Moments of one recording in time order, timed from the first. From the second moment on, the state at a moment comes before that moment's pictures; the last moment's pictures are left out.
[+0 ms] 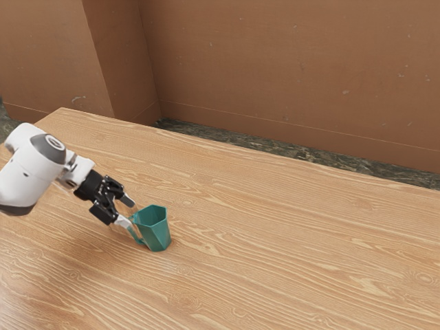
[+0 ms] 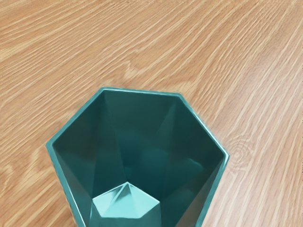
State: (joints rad) arm 0.21 0.05 0.09 -2.34 -0.94 2.22 1.90
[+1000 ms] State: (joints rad) arm 0.06 0.03 -0.11 -1.69 -0.05 1.72 0.92
